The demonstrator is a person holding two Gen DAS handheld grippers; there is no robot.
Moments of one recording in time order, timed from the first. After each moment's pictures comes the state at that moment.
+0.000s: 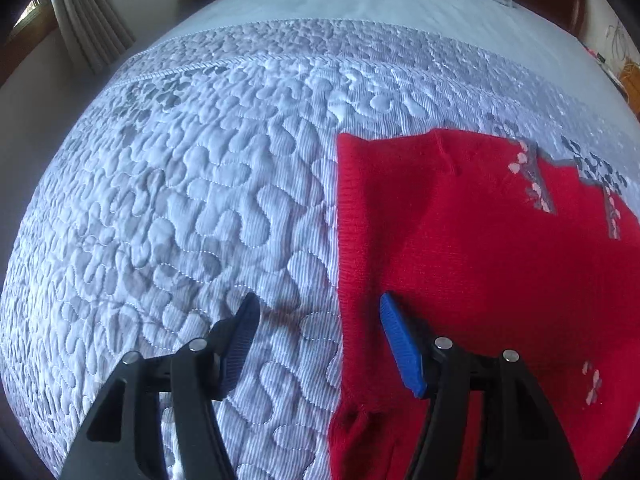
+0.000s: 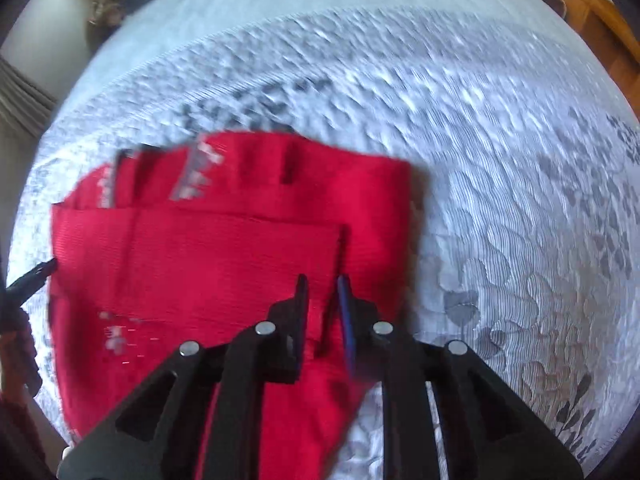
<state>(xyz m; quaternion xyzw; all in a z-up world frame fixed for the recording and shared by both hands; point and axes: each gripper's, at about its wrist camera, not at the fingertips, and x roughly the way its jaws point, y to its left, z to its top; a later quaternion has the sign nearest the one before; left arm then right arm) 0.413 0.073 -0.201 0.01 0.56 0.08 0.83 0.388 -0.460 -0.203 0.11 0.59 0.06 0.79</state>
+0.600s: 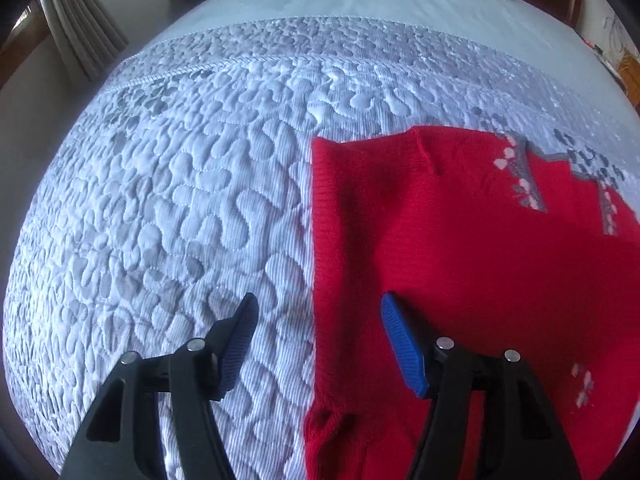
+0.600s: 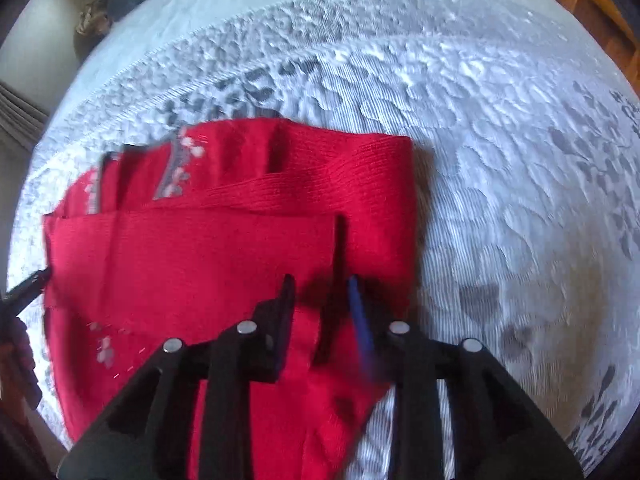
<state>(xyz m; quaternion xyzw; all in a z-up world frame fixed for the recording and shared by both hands) 0.410 0.064 -0.190 0.01 0.57 0.06 0.82 0.368 -0.450 -0.200 0.13 0.58 0.06 0.80</state>
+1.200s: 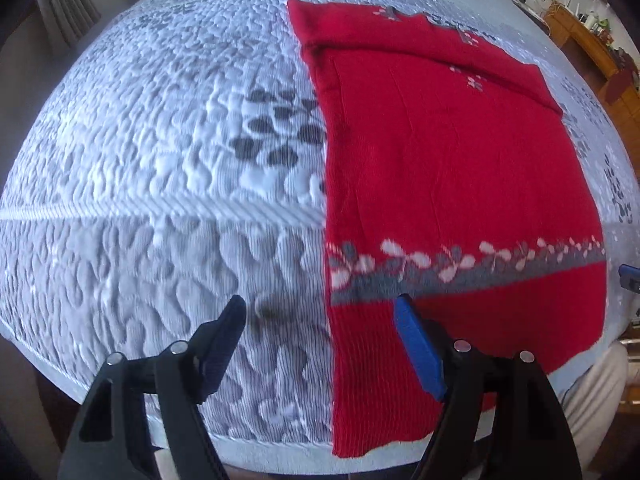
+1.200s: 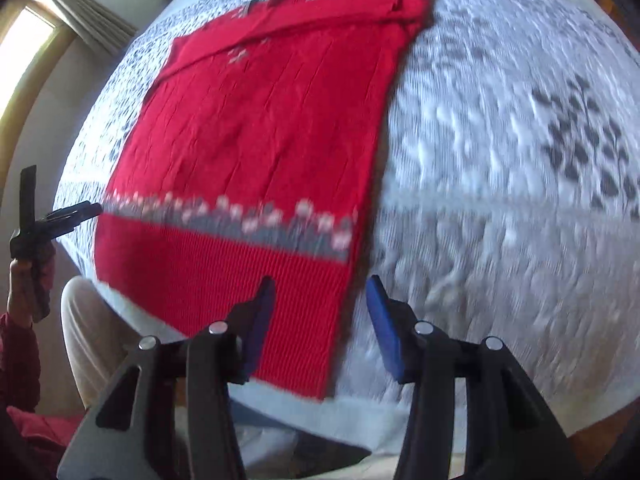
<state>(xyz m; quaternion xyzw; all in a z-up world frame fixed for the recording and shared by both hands) 0.115 0.089 -0.161 0.02 0.62 -0.05 0.79 0.052 -0.413 -0.182 0.11 0.62 0.17 0.75</state>
